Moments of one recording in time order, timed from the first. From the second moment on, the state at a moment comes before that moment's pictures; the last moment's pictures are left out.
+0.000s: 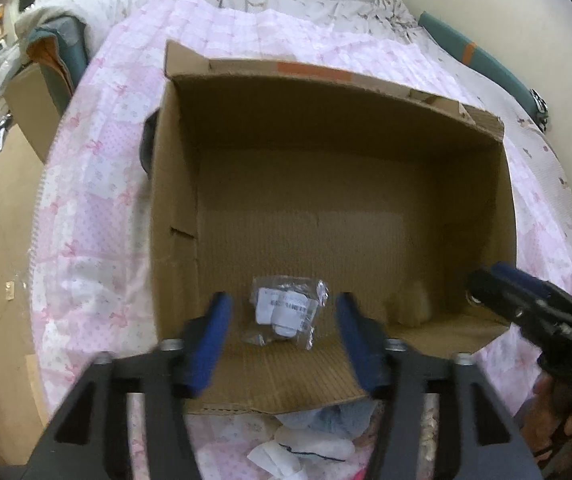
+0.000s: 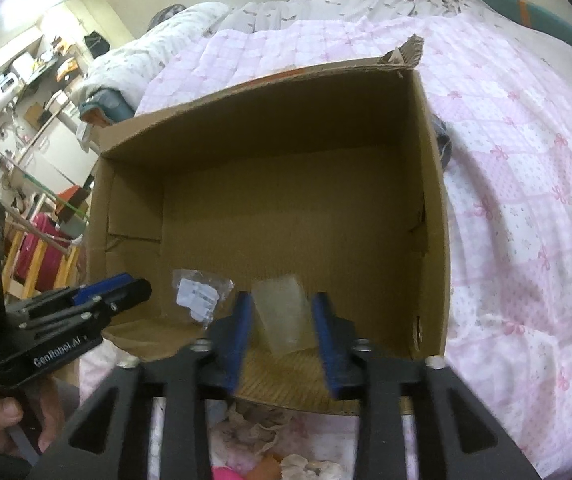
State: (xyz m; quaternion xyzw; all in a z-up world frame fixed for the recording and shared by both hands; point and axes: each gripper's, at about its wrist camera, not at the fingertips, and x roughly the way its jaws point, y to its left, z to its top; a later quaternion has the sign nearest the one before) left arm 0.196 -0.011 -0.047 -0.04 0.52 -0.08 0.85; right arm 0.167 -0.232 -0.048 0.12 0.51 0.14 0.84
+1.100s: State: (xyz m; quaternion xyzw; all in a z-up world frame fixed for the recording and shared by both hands) left arm 0.151 0.006 -0.004 0.01 0.48 -0.04 0.88; right arm 0.128 -0.240 0.007 0.07 0.42 0.10 0.90
